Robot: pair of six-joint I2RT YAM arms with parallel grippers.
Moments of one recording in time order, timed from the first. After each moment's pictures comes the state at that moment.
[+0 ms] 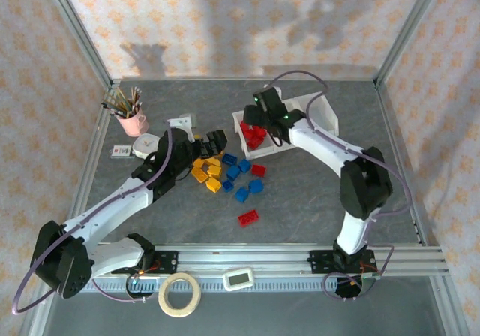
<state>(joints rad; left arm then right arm) -0.49 1.12 0.74 0.00 -0.04 -0.65 0.59 1.77 1.43 -0.42 0.24 0.53</state>
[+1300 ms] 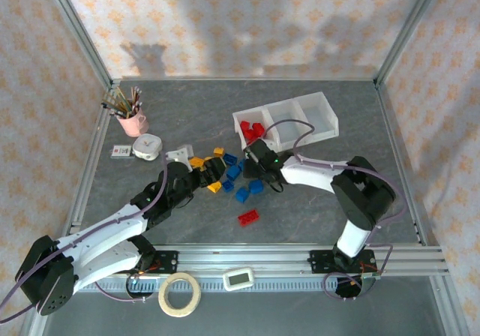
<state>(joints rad) -0.64 0.94 0.42 0.10 -0.12 -0.91 0.77 1.73 1.01 -0.34 0.24 0.70</state>
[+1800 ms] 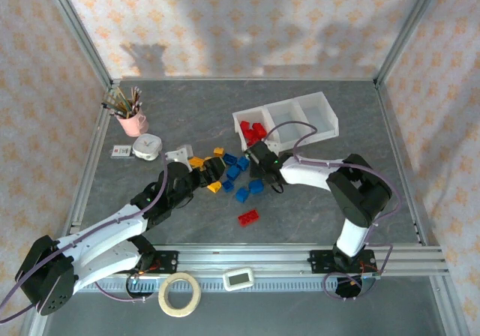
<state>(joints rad) -0.64 0.94 0.42 0.10 -0.13 -0.91 0.76 1.75 0.97 -0.32 0.29 0.74</state>
